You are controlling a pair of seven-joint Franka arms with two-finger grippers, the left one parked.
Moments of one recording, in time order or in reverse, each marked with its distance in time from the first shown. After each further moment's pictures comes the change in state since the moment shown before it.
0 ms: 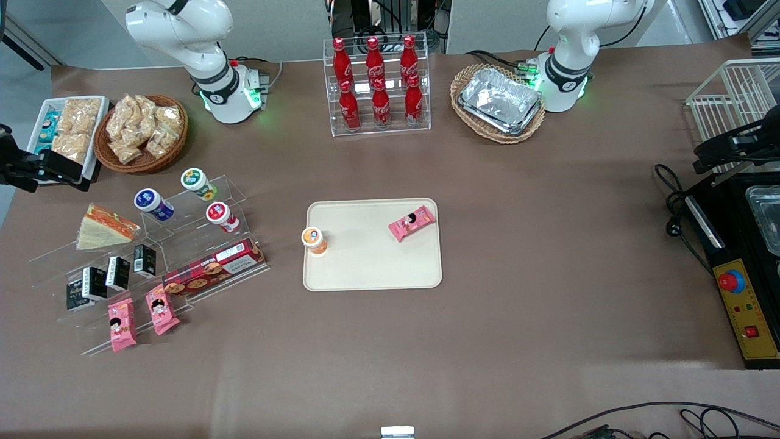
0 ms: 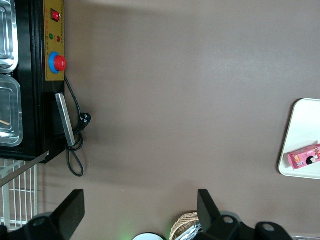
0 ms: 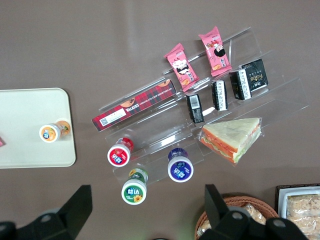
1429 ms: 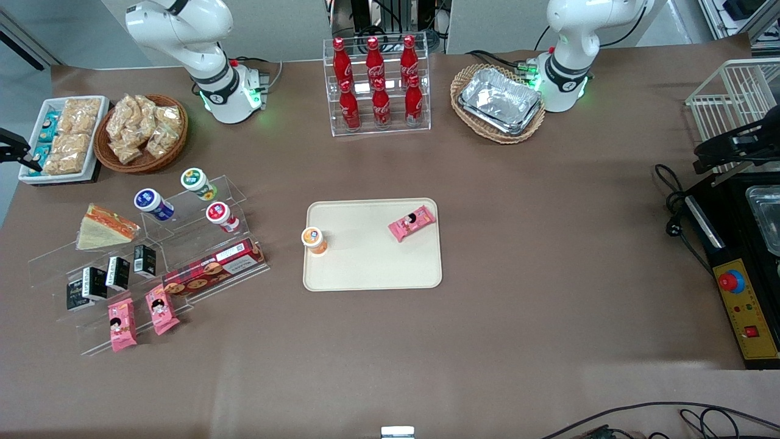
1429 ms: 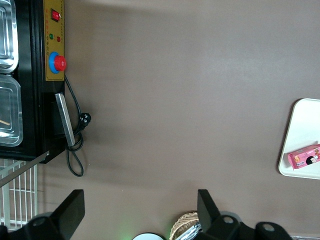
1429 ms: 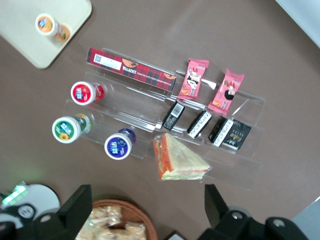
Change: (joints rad) arm -0.006 0.009 -0.157 -0.003 -0.003 0.009 -0.979
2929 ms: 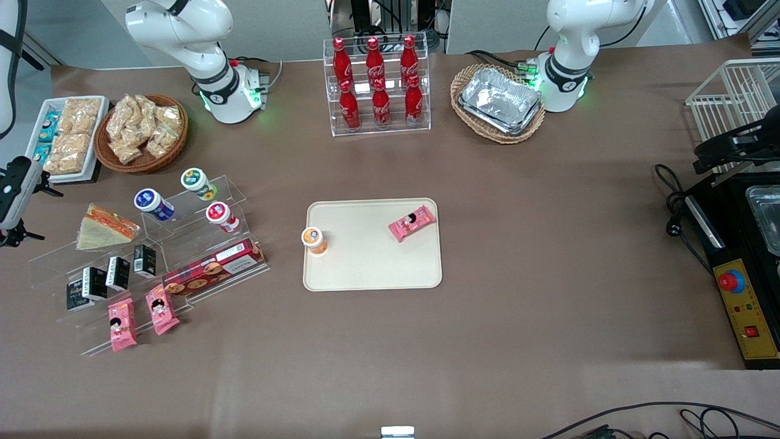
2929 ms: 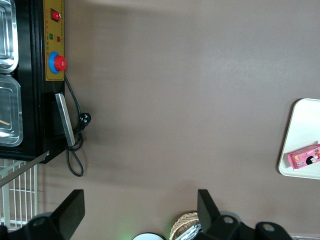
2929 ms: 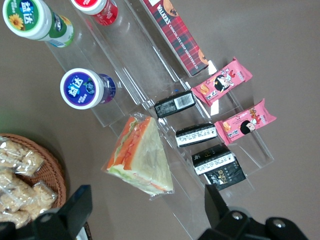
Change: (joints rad) arm -0.001 0.004 -0.069 -0.335 -0.049 0.332 -0.700
